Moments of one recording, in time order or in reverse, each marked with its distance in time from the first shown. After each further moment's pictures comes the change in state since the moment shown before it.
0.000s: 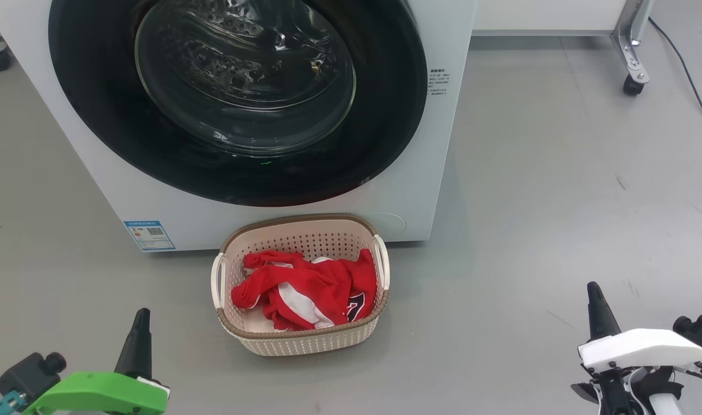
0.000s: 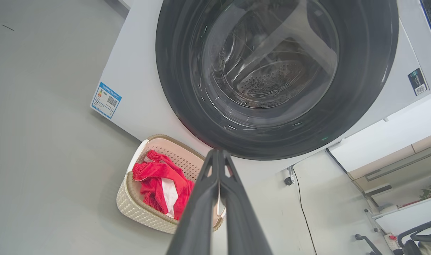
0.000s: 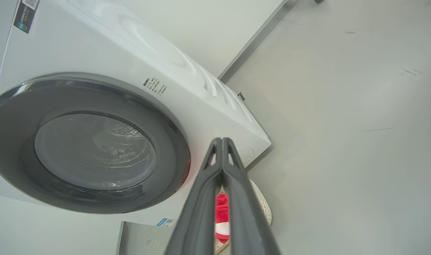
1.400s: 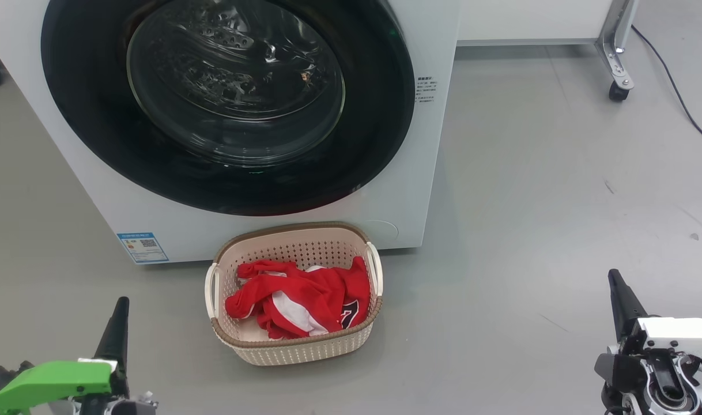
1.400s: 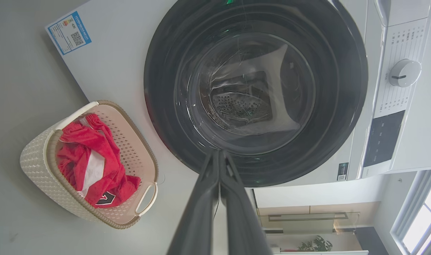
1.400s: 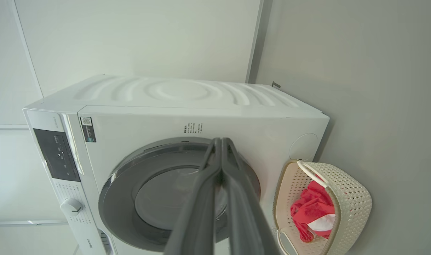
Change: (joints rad) left arm -0.075 -0.021 0.100 0.105 -0.516 -0.052 0.093; right arm -0.064 -0.006 -0.118 0.066 0.536 0.072 0.108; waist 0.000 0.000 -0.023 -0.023
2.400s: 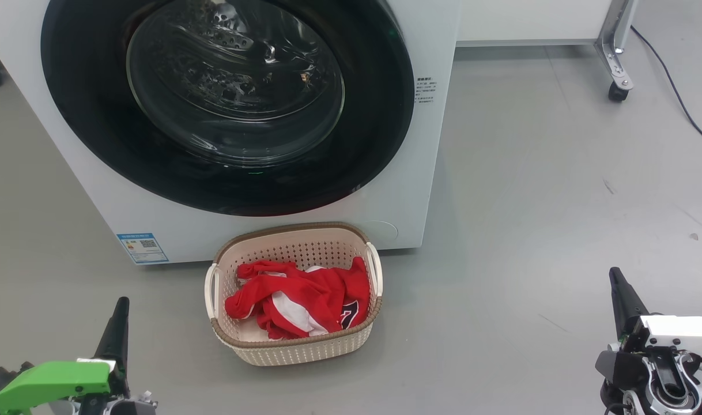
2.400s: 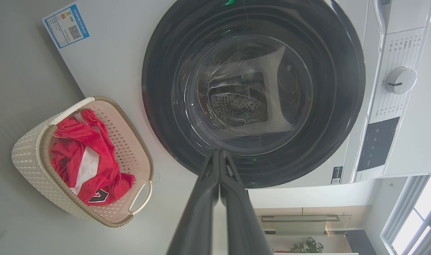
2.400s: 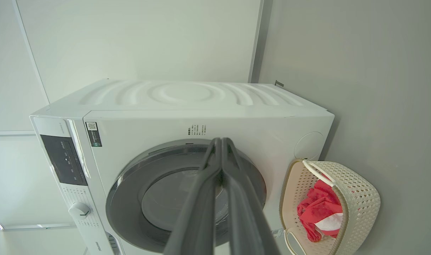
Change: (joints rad) left arm -0.013 -0.002 0.007 0.019 -0.047 -0.009 0.009; right arm -0.014 -0.001 -0.011 0.013 0.044 0.007 0.011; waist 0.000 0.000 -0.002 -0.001
